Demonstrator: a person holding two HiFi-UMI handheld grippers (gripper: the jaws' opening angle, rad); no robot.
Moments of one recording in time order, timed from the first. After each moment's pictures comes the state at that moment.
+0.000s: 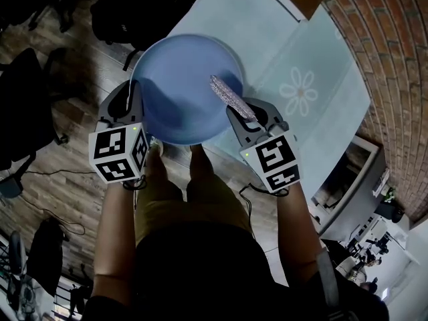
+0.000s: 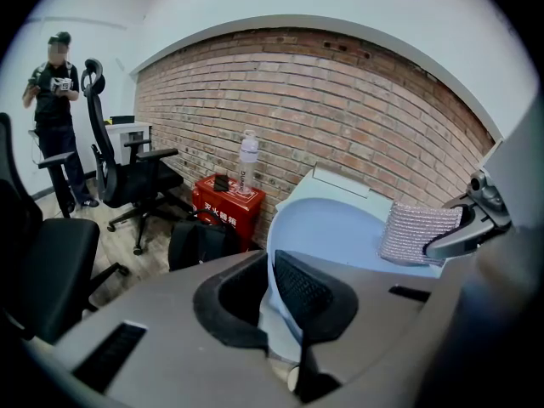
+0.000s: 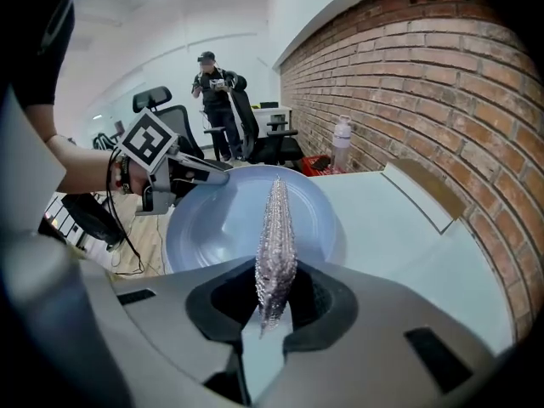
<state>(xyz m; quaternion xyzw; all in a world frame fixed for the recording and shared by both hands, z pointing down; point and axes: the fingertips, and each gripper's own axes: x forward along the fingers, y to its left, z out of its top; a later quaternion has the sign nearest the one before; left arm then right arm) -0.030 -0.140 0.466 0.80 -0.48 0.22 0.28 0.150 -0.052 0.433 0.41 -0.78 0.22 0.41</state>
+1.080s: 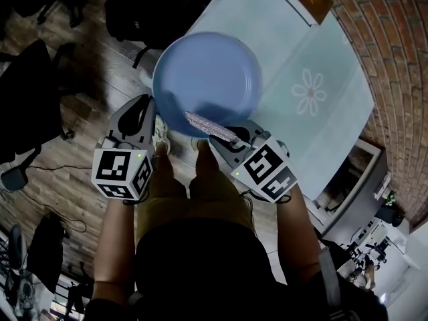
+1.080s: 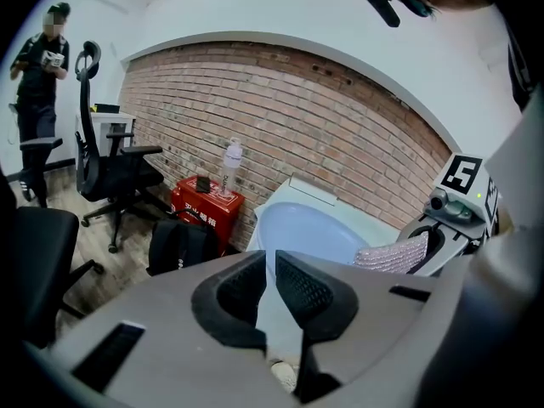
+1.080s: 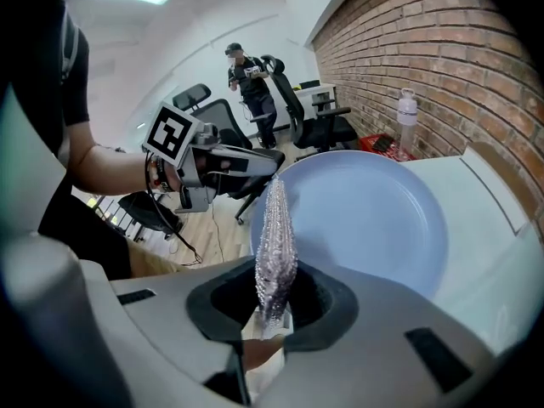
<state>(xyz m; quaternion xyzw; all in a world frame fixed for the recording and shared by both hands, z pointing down) -0.055 -0.092 0.438 0.85 -0.40 0.18 0.30 0.050 0.010 0.434 0.24 -0.82 0.29 0.42</state>
